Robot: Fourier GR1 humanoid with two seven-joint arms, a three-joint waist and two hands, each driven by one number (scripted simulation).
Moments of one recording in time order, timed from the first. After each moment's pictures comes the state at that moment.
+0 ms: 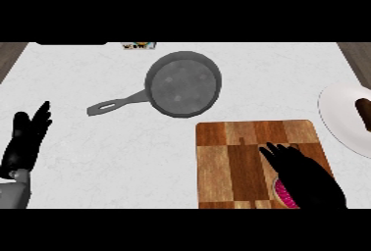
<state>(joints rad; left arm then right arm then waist) -0.12 0.40 0.09 -1.31 -0.03 0.10 0.24 -0.05 -0.50 0.48 -1.96 0.74 0.66 0.66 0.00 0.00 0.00</state>
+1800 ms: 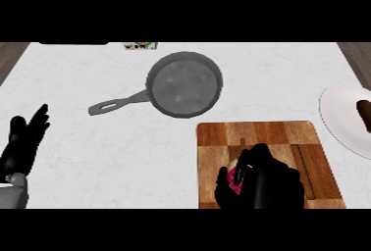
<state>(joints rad) -0.09 0.38 0.15 -1.33 -0.07 0.05 0.23 -0.12 -0.02 0.72 -2.02 1.58 0.18 1.15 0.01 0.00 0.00</state>
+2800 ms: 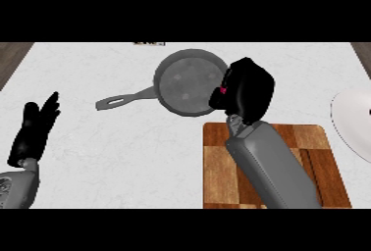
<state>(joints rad) -0.19 0.35 0.12 -1.29 -0.10 0.05 0.25 -0.68 -0.01 0.31 -1.38 1.23 -0.19 1.08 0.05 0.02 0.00</state>
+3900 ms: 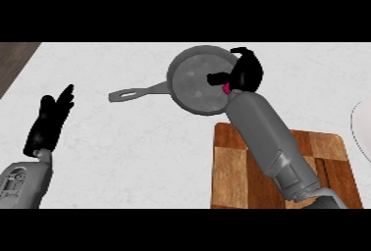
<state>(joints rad) -0.25 0.32 0.09 -1.27 -0.12 0.04 0.23 -0.98 0.00 0.03 -0.58 0.72 -0.76 0.68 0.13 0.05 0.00</state>
